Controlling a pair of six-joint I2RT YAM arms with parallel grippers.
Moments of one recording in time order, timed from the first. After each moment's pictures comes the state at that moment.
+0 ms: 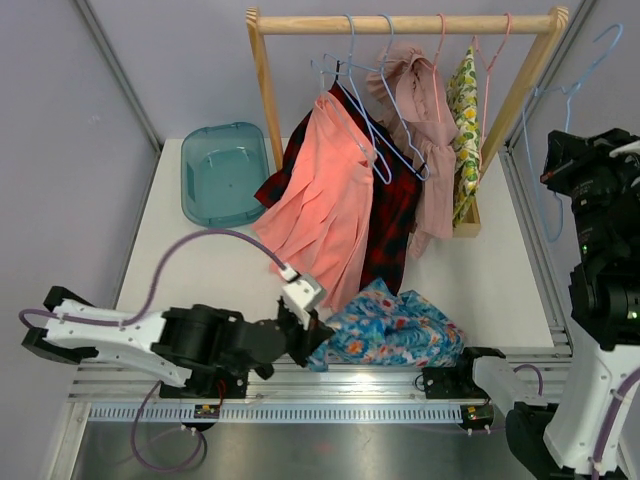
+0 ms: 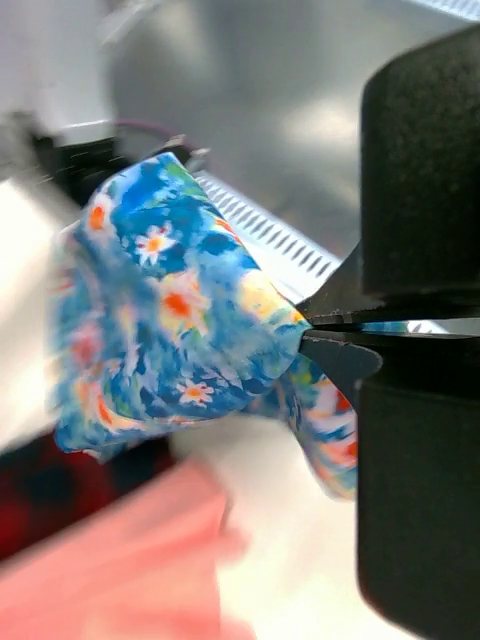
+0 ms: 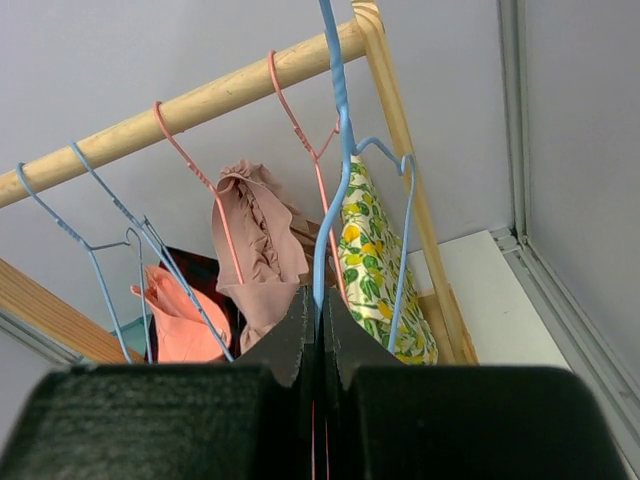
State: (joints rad) left arm -1.71 0.97 1.00 -0.57 -0.55 -0.65; right arm -0.06 0.95 1.84 -0.75 0.08 0.35
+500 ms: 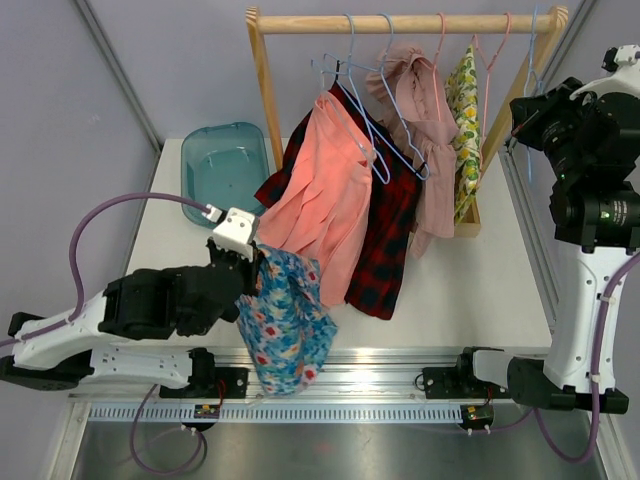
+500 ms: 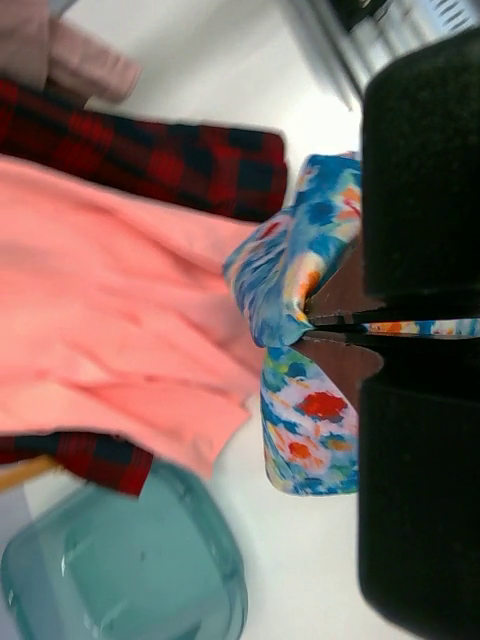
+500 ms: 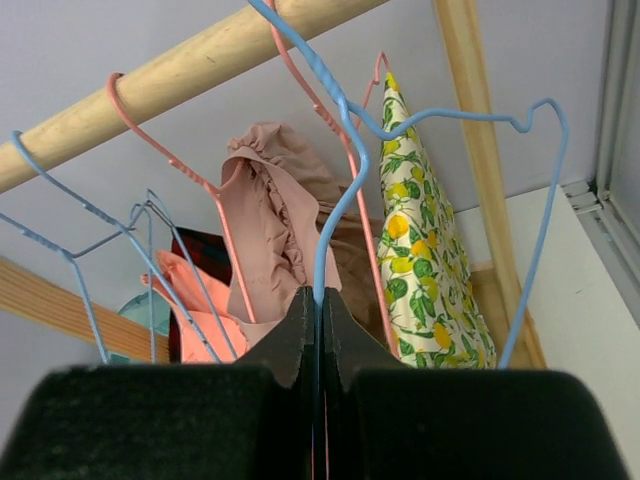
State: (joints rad) left arm -1.47 0.89 1.33 -1.01 -0.94 -0.52; right arm -0.05 1.24 1.91 -0.68 -0.05 0.42
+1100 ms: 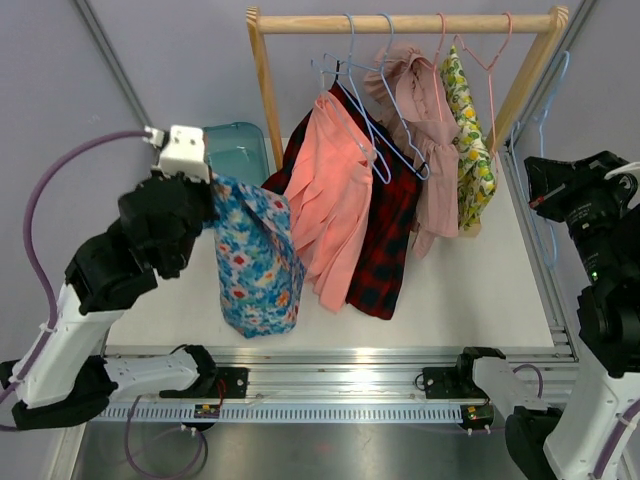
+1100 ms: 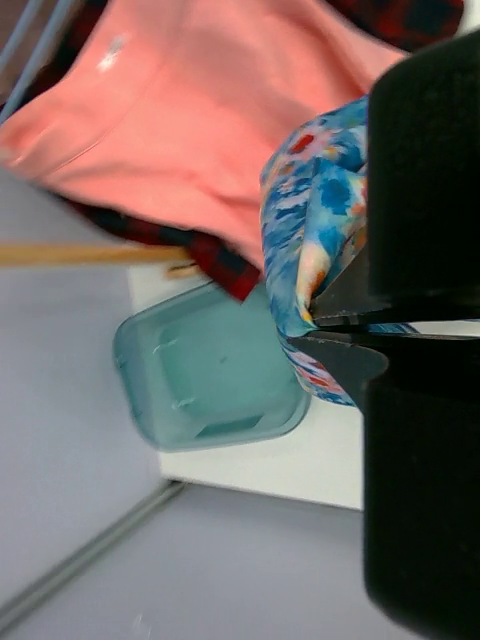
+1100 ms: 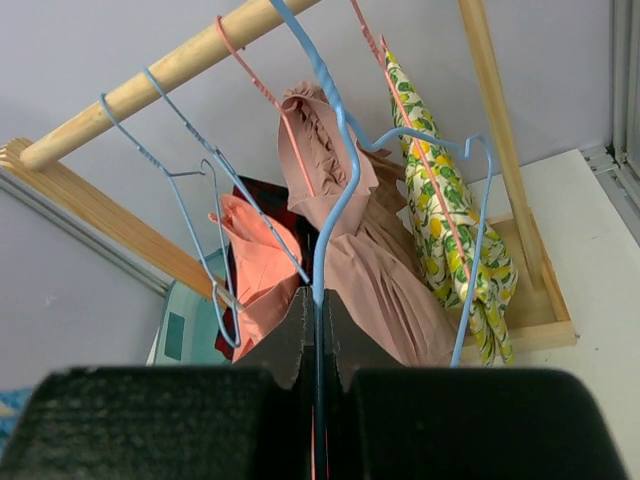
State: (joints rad) left arm -0.96 1.02 1.65 -0.92 -0.85 -0.08; right arm -0.05 0.96 1.92 -0.93 -0.08 0.49
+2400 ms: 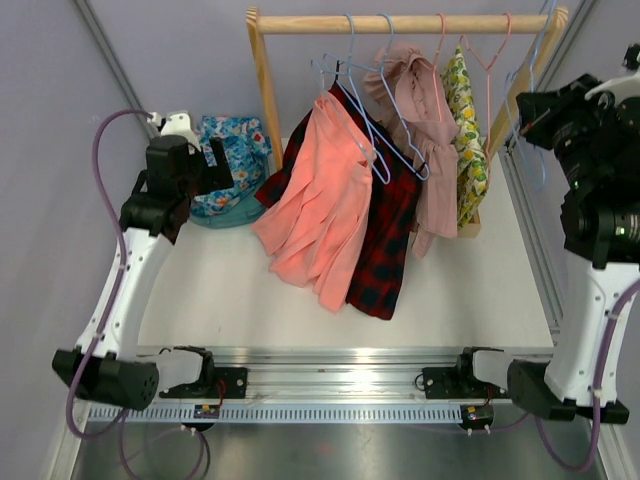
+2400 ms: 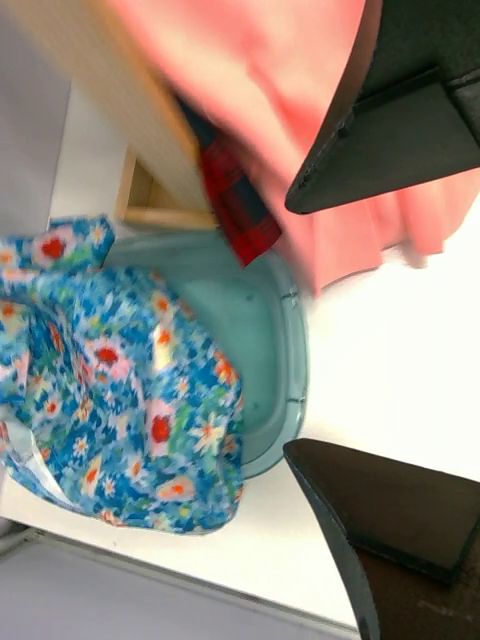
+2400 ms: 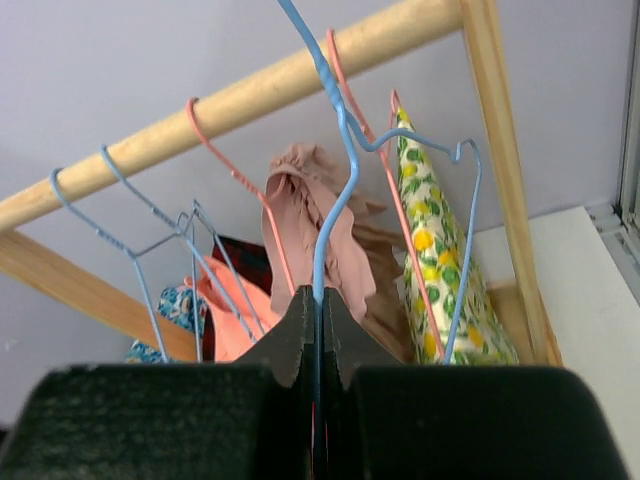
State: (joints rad) left arm -0.17 1.28 1.43 -0.62 -0.19 -0.22; right arm -0.05 1.21 2.00 -0.75 -0.09 0.45
